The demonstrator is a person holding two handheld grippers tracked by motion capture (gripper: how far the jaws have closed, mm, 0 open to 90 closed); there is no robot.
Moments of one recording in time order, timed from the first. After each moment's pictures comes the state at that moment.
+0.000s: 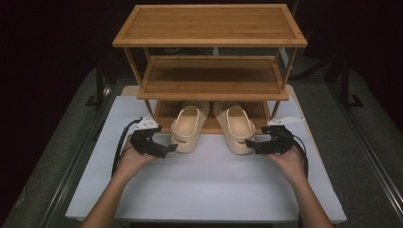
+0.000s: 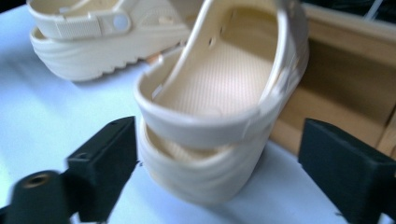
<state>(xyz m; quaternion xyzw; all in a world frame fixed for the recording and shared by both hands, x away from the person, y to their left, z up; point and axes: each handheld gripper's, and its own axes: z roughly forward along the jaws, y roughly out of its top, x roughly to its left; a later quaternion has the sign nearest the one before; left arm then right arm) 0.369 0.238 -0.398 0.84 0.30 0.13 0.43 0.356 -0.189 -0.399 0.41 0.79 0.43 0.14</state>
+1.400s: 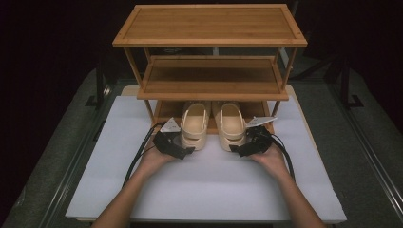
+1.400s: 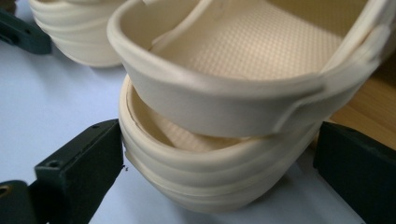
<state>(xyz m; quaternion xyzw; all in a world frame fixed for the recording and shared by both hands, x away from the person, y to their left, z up) 0.400 0.187 -0.442 0.86 0.26 0.12 0.42 0.389 -0.145 -0.434 0.37 0.83 0.41 0.10</state>
